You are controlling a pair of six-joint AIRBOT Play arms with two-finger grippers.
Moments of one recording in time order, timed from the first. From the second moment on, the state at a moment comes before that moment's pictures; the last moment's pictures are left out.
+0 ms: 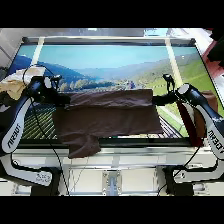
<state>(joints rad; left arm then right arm) -0.03 -1.58 1.26 1.55 -1.14 -1.52 -0.08 -1.50 1.08 -1.13 0.89 1.16</state>
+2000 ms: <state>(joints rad) 0.02 -0.67 0.23 1.10 -1.10 -1.84 -0.27 -1.11 1.05 -1.19 0.88 1.33</state>
